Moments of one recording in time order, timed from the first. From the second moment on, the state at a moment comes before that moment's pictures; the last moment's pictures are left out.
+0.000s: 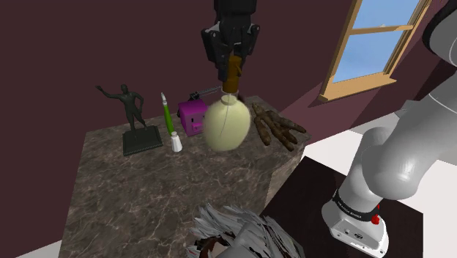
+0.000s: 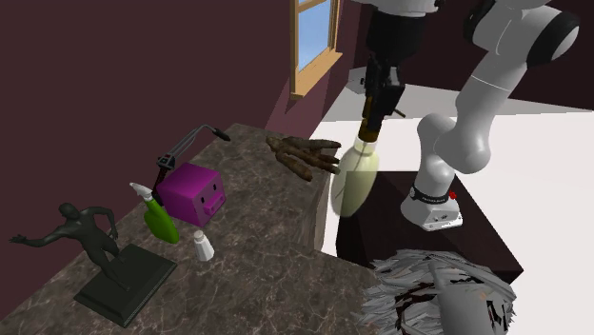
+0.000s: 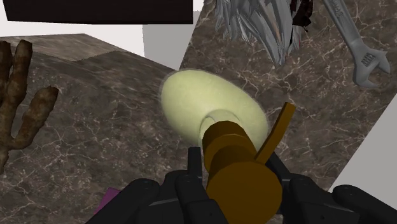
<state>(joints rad) 0.23 -0.27 0.37 -1.57 0.05 1.36 0.66</state>
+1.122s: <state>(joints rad) 0.24 -0.37 0.36 -1.90 0.09 1.60 0.64</state>
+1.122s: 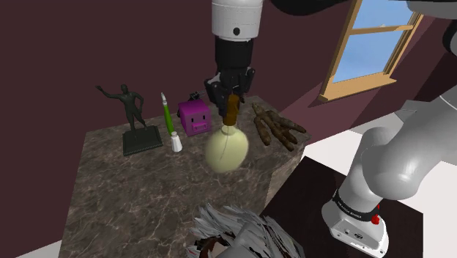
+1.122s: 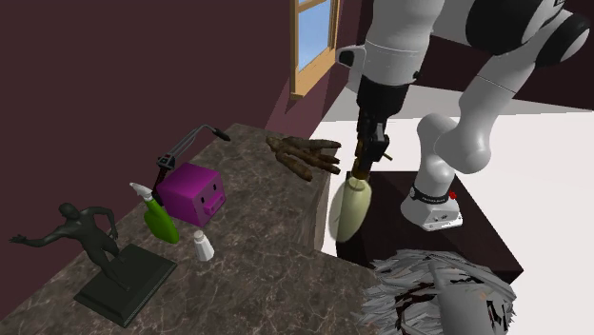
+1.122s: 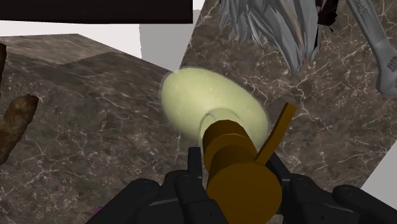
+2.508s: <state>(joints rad) 0.26 -0.41 0.38 -2.21 0.11 1.88 0.63</state>
